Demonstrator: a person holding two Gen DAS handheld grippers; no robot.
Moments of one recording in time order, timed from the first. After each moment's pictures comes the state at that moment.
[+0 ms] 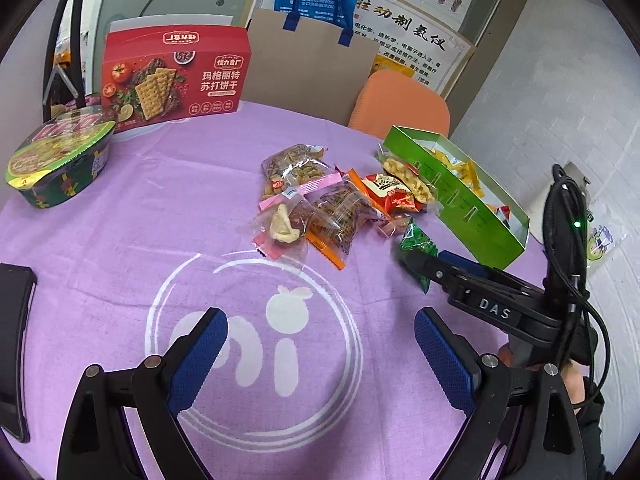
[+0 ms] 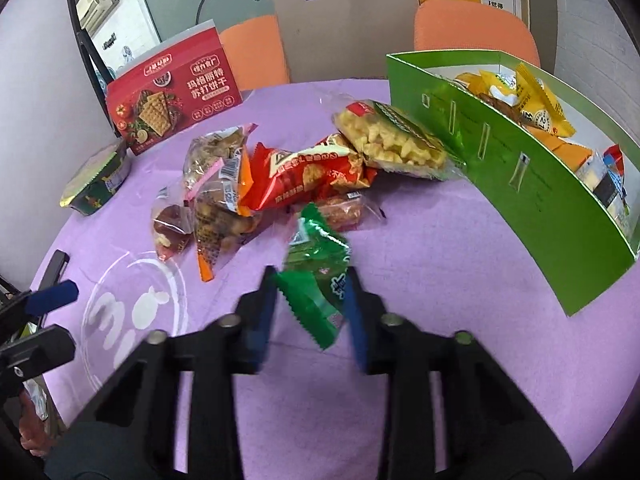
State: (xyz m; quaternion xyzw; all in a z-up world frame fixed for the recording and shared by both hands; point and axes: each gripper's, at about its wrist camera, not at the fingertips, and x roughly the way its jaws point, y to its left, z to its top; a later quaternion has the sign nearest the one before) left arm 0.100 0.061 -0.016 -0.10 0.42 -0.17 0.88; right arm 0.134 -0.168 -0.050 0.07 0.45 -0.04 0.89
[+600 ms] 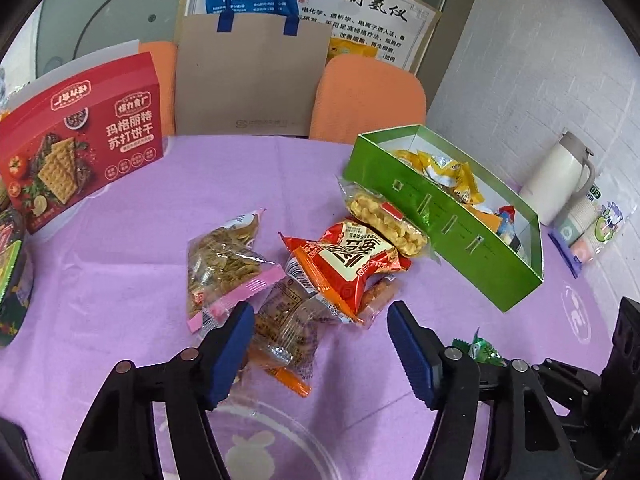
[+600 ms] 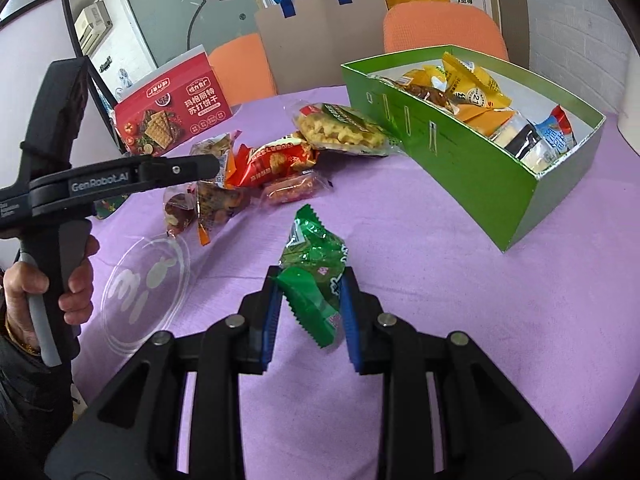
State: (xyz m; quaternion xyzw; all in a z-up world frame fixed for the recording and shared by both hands) left arm 0.202 -0.003 -0.007 -0.03 0.43 -0.22 0.87; right arm 0.067 -0.189 -0.022 0.11 0.43 -0.05 0.90
